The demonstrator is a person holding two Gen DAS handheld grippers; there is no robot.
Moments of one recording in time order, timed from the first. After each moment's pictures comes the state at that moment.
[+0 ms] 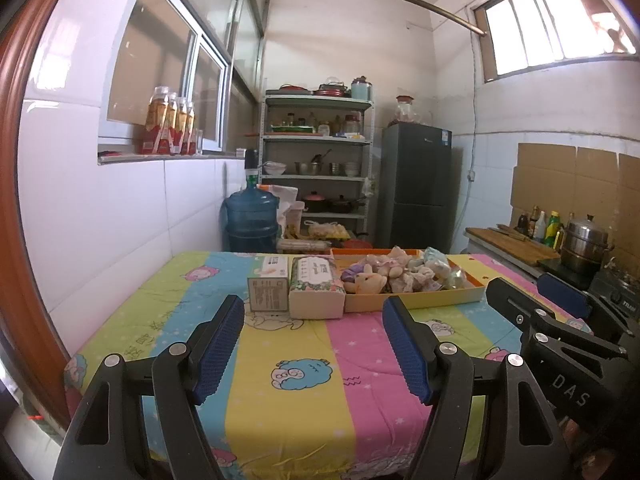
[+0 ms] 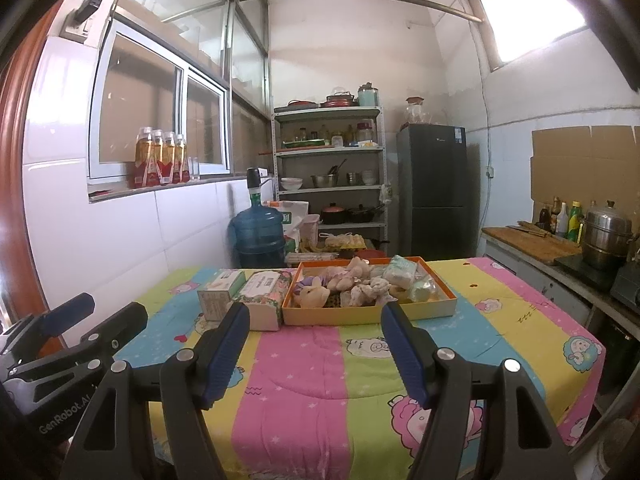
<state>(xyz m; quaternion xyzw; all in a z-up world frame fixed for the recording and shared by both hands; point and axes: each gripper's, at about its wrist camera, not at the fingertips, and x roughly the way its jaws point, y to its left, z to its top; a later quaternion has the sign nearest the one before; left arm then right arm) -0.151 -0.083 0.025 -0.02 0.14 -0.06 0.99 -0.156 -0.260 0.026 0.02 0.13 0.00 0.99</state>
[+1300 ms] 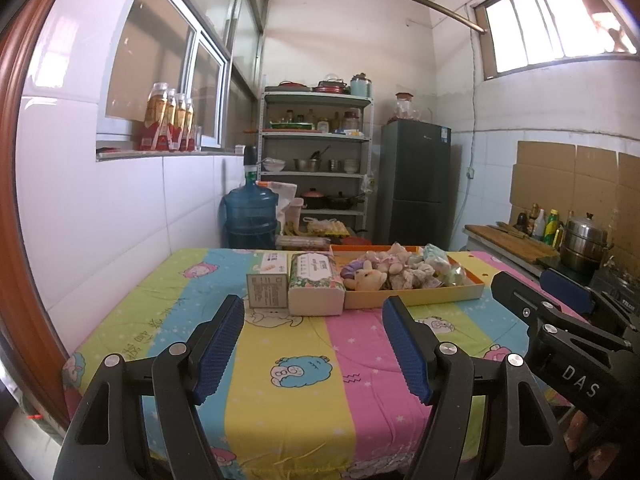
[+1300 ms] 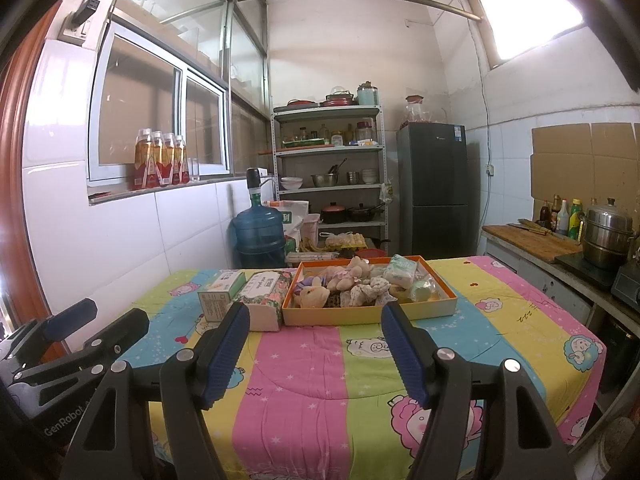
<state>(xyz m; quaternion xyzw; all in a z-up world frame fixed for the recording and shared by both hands) -0.148 -0.082 0.022 -0.02 0.15 -0.06 0.99 -0.154 -0.260 0.027 0.02 0.14 0.00 0.99</state>
